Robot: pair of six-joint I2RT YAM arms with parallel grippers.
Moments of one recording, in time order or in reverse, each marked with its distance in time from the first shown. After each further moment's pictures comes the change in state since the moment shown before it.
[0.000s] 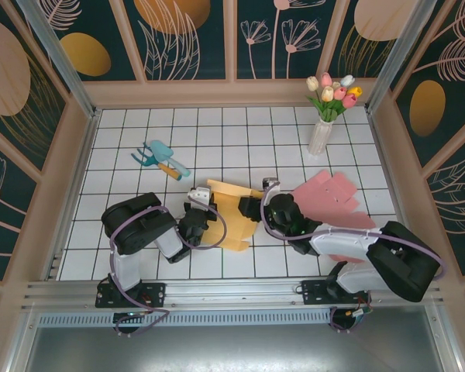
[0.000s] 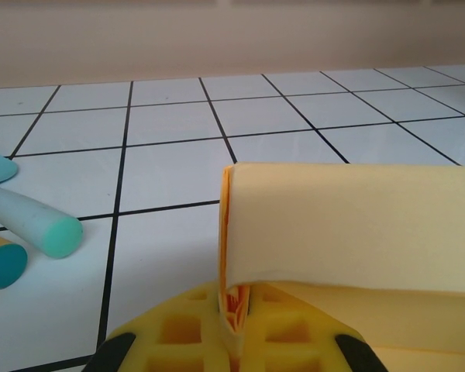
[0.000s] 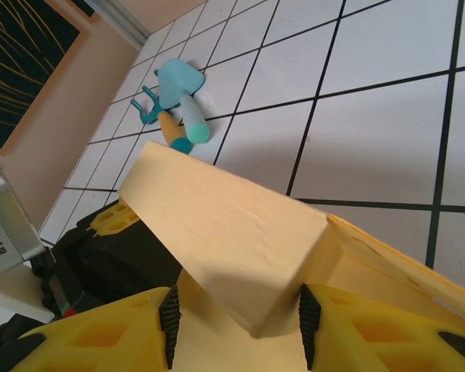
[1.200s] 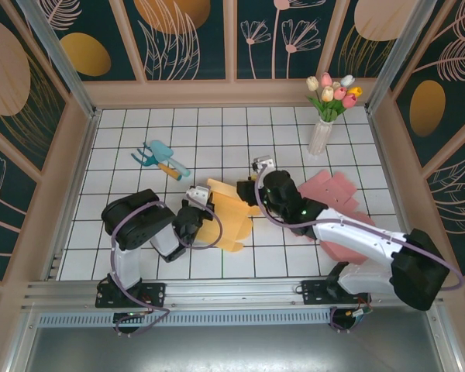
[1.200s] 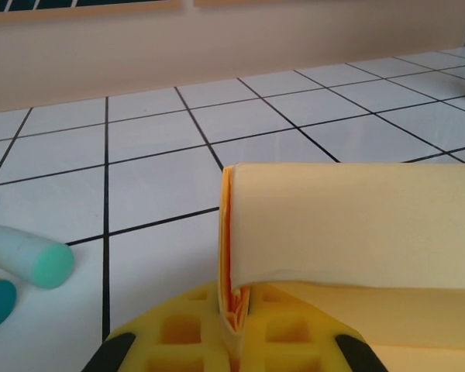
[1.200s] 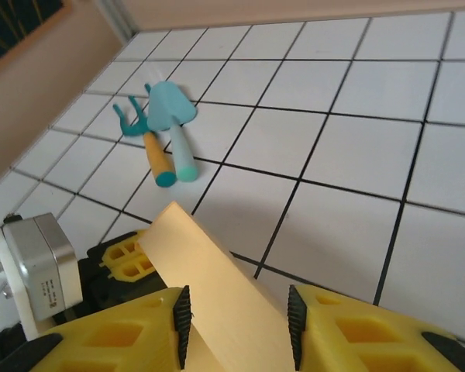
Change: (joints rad) left arm 0.065 0.016 -0.027 0.074 0.137 0.098; right arm 0.002 -0.089 0.307 -0.469 0.082 -0.275
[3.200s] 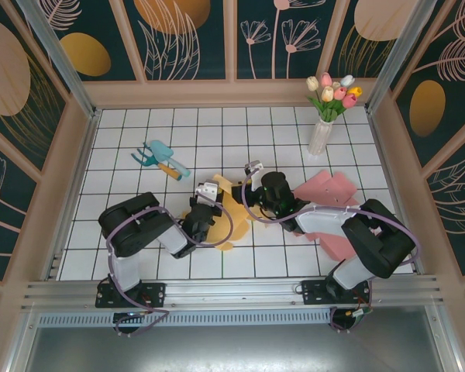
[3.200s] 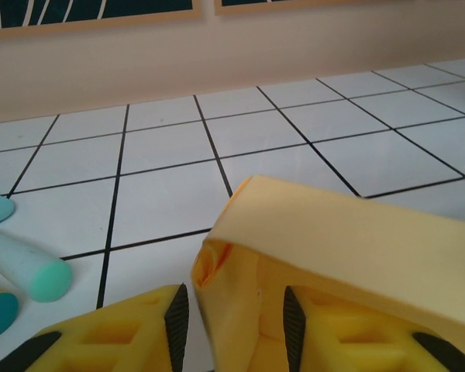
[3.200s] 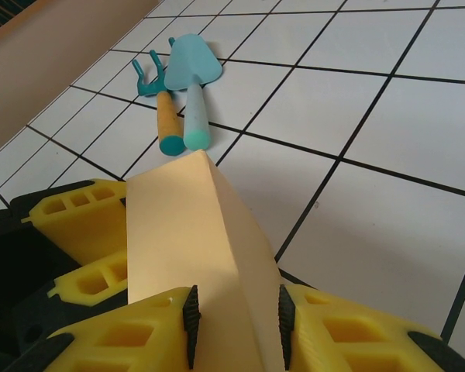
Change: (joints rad) left arm -0.068 -0.051 0.096 -0.169 -0.150 -0.013; right arm -0.122 0.334 -0.081 0.438 -0.285 -0.121
